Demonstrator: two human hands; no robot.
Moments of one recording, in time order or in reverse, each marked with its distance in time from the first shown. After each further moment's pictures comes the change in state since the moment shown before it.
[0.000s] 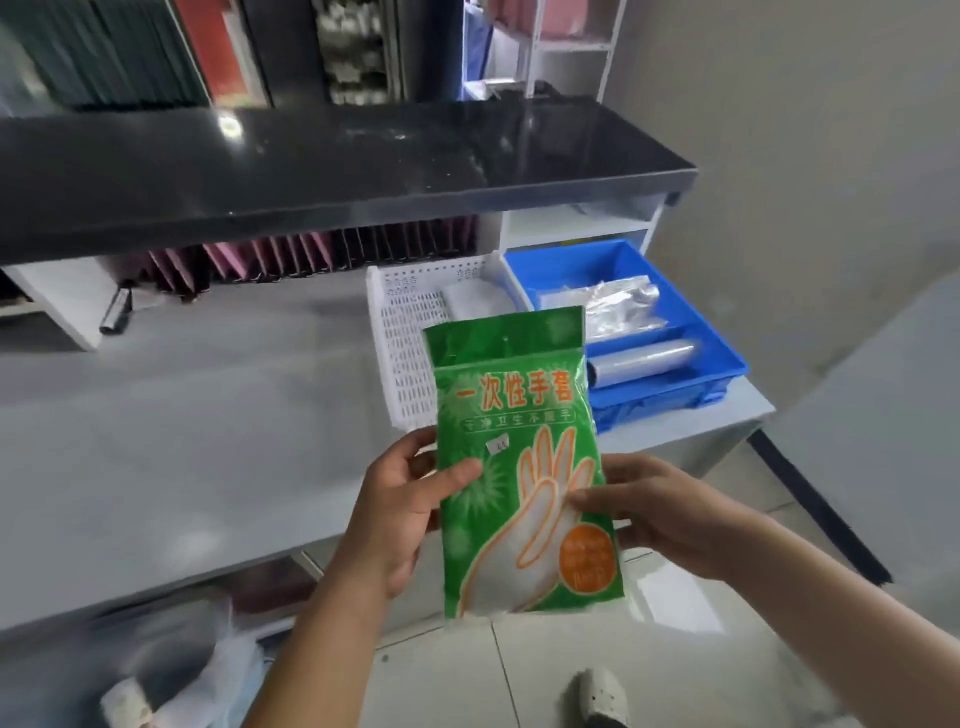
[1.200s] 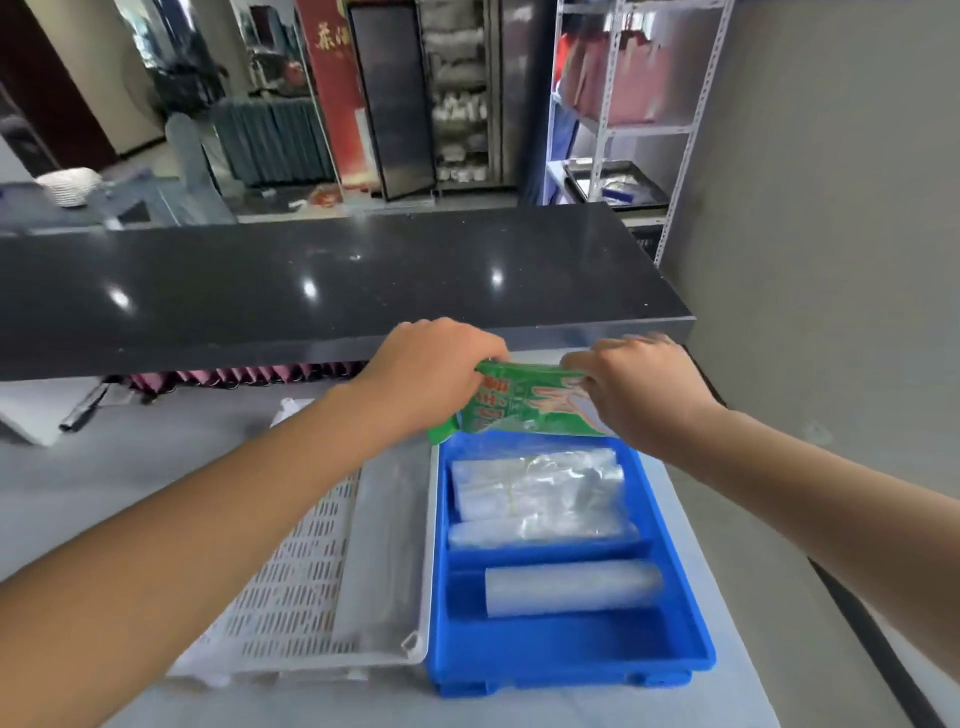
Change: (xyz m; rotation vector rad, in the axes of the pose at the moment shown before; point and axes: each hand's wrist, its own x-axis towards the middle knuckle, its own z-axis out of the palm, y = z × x) left_hand 0.295 0.161 0.248 1.870 0.187 0.602; right_hand 0.190 -0.236 -0.297 -1.702 0.622 -1.008
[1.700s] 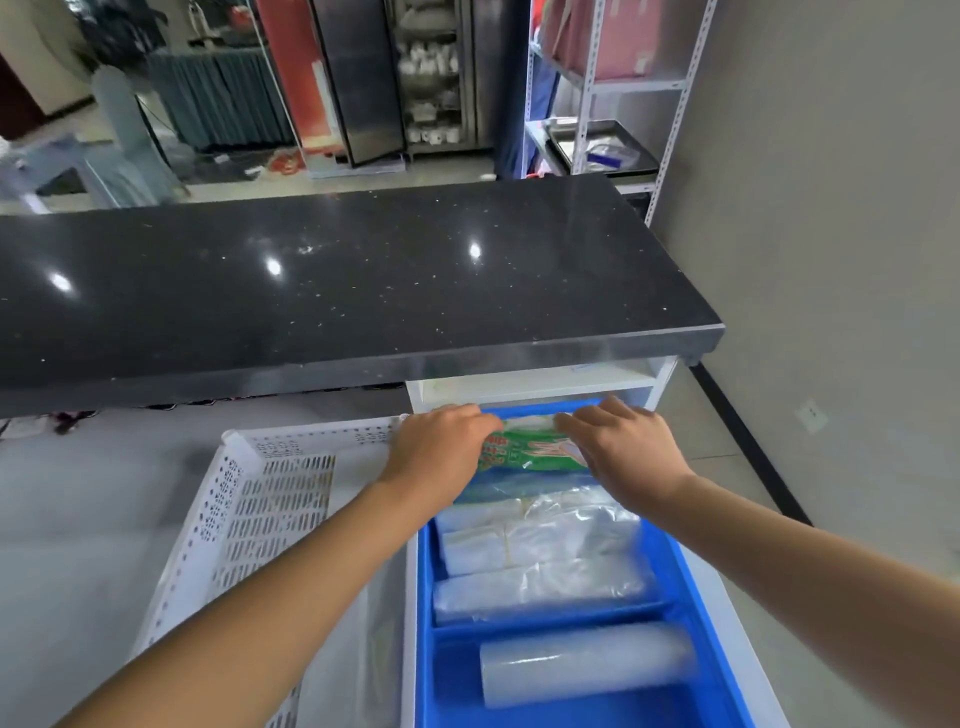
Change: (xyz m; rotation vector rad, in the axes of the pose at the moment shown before) left_hand 0.052 -0.029 0.158 -0.139 0.022 -0.016; right_hand 0.013 0.020 0.138 0.036 -0.168 0.038
